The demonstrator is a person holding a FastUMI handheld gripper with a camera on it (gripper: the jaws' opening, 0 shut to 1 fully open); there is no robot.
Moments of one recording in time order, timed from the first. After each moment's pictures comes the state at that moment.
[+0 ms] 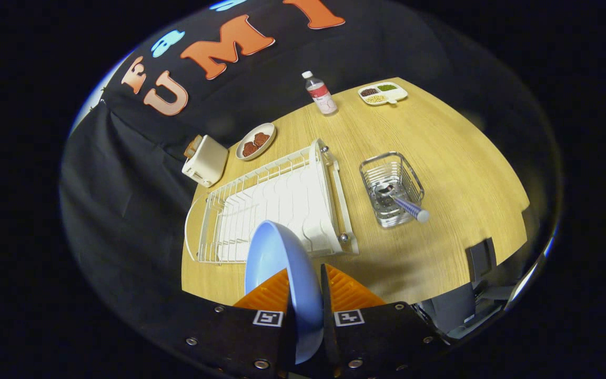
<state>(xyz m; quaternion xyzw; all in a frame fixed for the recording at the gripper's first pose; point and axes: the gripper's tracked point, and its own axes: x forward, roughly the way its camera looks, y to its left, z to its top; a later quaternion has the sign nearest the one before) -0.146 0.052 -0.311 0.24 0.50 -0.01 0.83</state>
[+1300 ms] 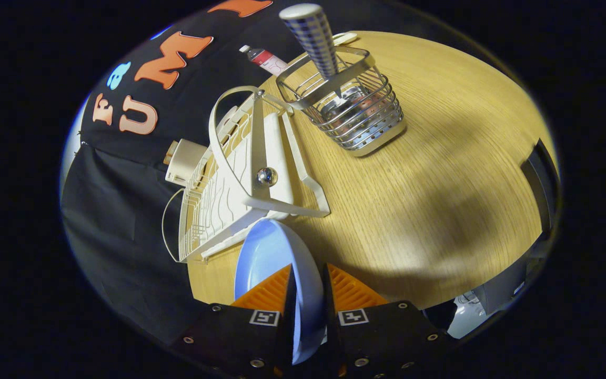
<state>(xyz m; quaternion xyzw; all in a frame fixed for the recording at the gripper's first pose) -0.170 0.064 -0.452 0.36 0.51 -0.01 0.79</state>
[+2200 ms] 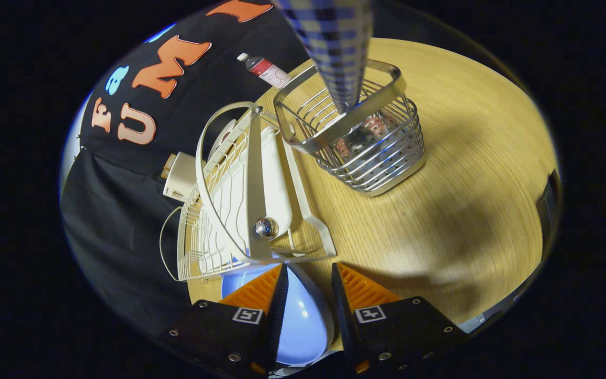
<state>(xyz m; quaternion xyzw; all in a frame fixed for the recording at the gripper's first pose) -0.127 0.043 -0.458 0.35 0.48 -0.03 0.80</state>
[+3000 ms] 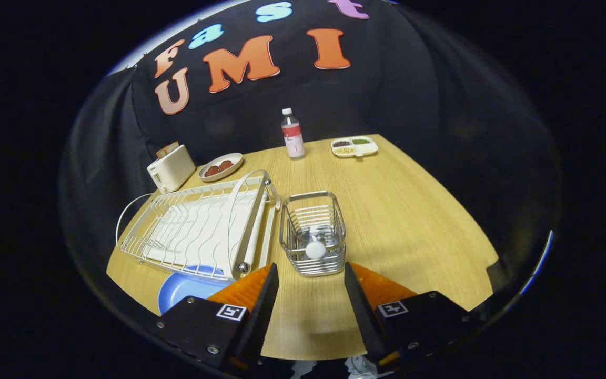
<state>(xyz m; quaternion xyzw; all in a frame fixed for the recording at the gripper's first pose) -0.108 -0.060 -0.360 0.05 0.33 -0.07 0.94</state>
